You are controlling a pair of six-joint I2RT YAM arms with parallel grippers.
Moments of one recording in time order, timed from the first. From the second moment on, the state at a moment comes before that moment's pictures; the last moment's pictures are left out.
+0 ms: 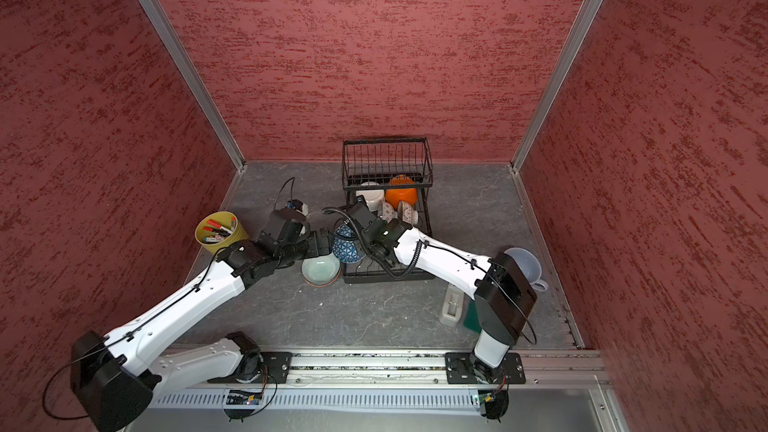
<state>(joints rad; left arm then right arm) -0.59 1.09 0.91 -0.62 -0.14 -0.62 0.90 1.69 1.37 -0.61 0.34 0.39</state>
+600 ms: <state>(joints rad) -0.56 0.99 0.83 -0.61 -0.16 -0.62 0.90 1.75 1.45 -0.64 0.71 0.32</state>
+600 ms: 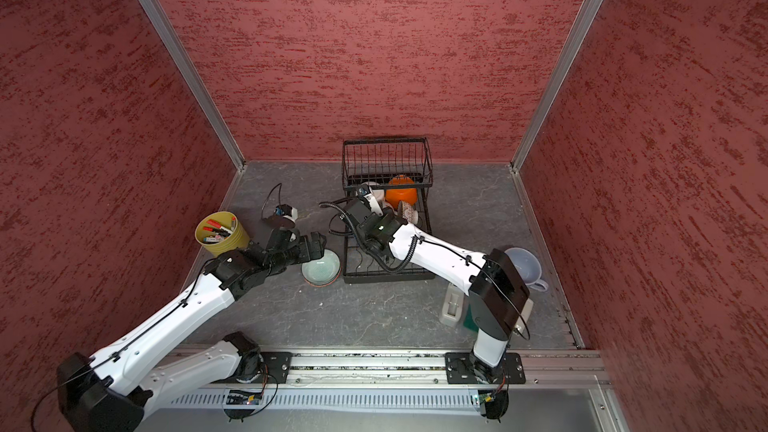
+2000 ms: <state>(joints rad) -0.43 0.86 0.76 -0.62 -0.15 -0.63 0.95 2.03 1.56 -0.45 1.05 0.05</state>
